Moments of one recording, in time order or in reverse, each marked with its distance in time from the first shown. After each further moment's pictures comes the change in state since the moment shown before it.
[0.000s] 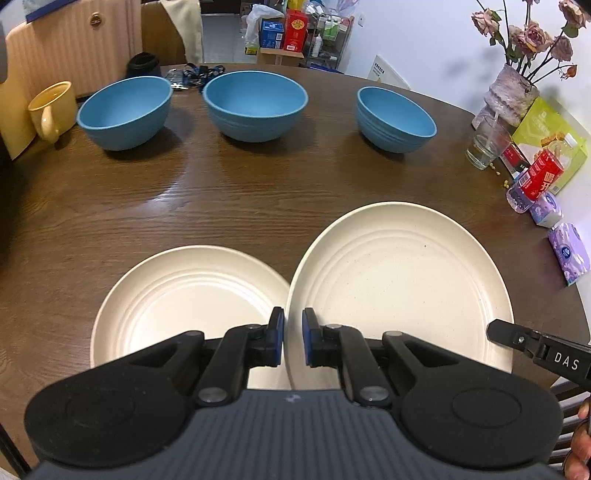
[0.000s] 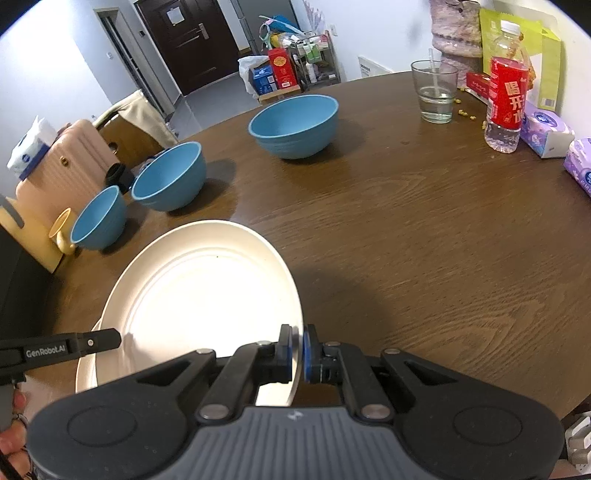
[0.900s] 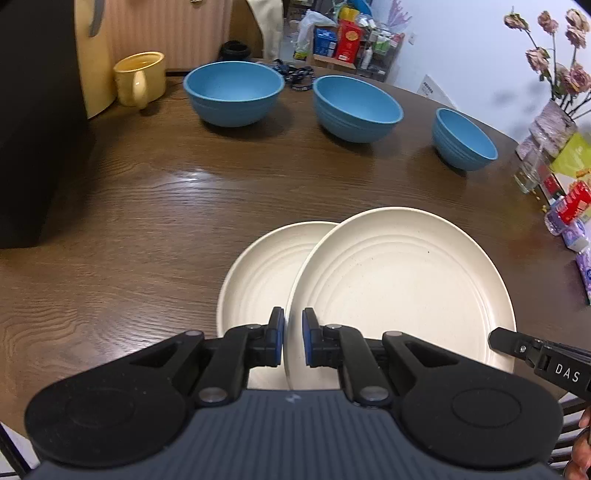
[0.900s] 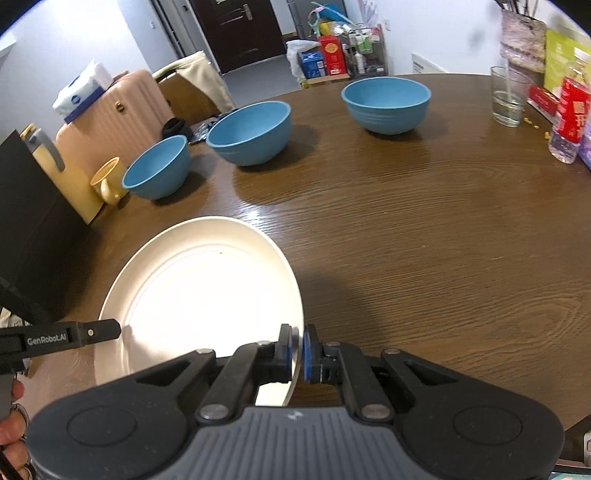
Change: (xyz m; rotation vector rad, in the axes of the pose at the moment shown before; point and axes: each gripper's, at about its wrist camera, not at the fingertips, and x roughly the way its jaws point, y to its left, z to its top) left arm -0.038 0.103 -0.035 -0.114 -0.024 0.074; right arm 0.009 0.097 -0.040 -0.120 0.043 0.054
